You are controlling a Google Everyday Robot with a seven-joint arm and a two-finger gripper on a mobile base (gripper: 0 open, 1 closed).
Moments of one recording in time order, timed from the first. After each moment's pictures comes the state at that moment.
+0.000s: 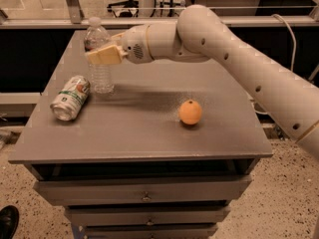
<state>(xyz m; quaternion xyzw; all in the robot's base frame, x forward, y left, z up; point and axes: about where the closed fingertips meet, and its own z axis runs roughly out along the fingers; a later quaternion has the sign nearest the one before) 0.644 0.135 0.939 -0.46 0.64 0.40 0.47</state>
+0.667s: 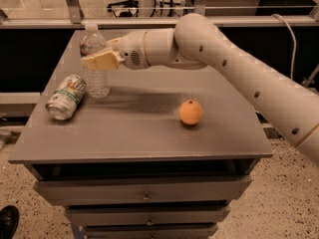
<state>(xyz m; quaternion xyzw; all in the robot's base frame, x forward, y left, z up) 0.632 0.145 0.932 -0.46 0.62 0.41 0.48</state>
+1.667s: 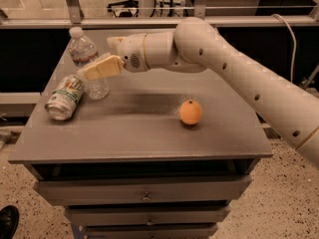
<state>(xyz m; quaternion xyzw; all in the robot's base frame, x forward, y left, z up) 0.628 0.147 0.929 -0.47 0.62 0.41 0.48</state>
